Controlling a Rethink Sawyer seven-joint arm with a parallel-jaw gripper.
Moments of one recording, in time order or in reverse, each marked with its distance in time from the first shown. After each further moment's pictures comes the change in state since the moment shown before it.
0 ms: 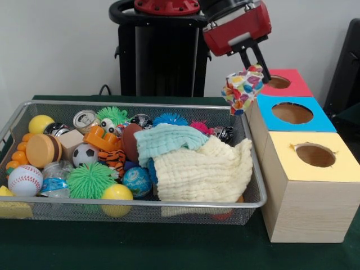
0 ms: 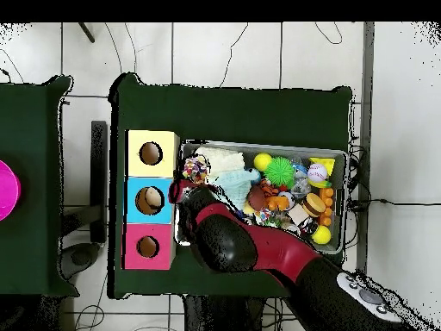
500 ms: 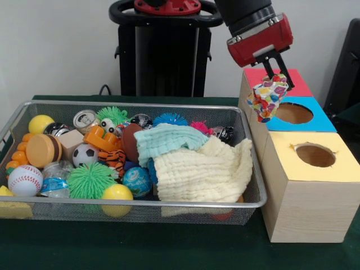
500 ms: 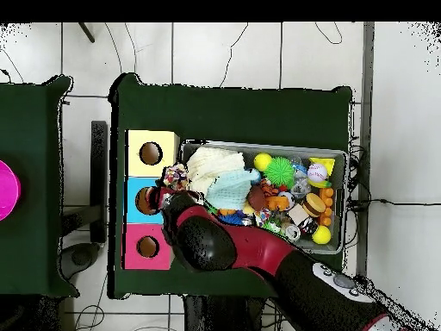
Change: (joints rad) arm 0.078 0.068 -0.027 -0.006 0.000 -0.003 0.000
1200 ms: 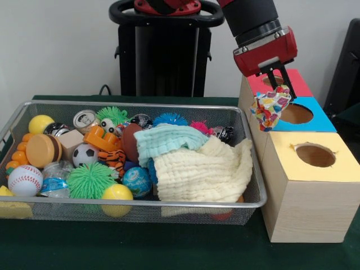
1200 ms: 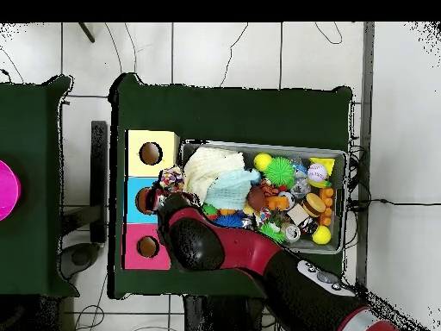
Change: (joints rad) arm 0.081 0.027 -0.083 -0.016 0.000 -0.057 0.000
